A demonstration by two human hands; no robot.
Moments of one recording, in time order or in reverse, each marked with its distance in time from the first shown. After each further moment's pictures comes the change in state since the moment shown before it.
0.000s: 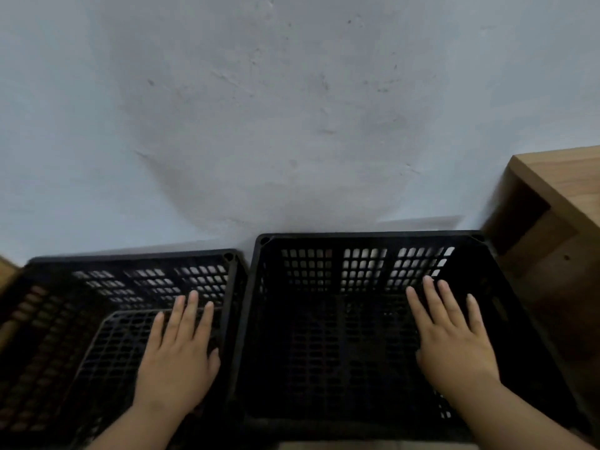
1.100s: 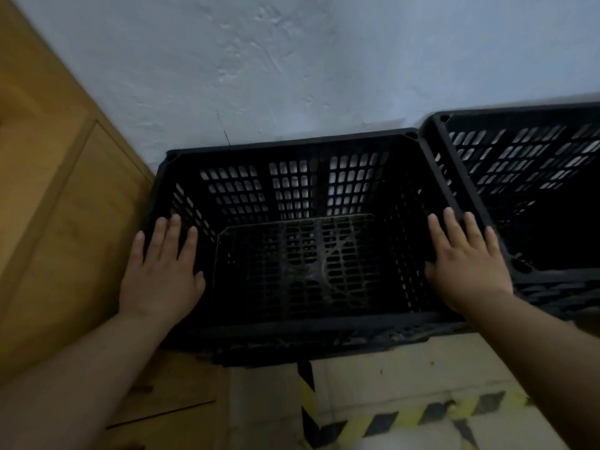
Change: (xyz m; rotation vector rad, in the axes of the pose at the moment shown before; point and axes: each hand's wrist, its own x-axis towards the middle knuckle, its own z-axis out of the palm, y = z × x) left_hand -0.063 -0.377 0.079 0.298 -0.180 -0.022; right_hand -0.028 -0.392 0.002 -0.051 -0.548 0.249
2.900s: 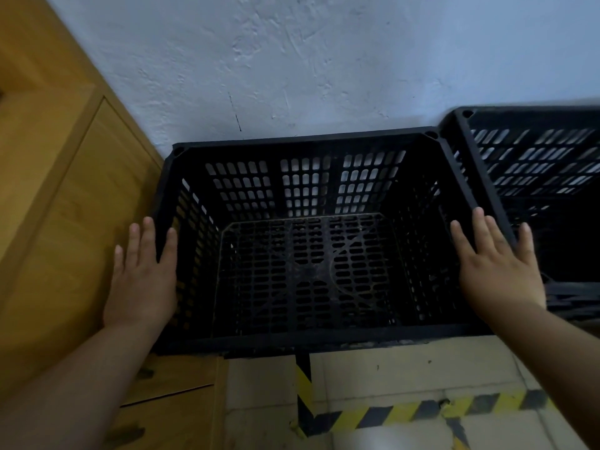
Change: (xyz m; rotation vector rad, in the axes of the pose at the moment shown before) left_hand -0.019 -0.020 0.028 -0.277 -0.119 -0.118; right_hand 0.001 0.014 0.006 -0.281 0.120 -0.033
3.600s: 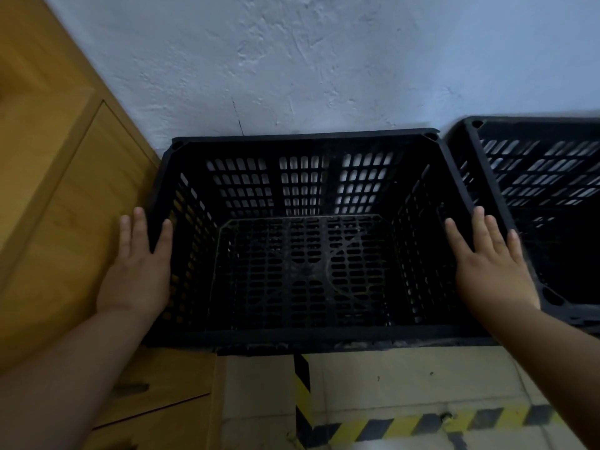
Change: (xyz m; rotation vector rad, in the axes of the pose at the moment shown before) left_hand 0.028 -0.004 -0.009 -0.025 -0.061 -0.040; right_hand 0.023 -0.009 -0.006 0.181 -0.012 -0.008
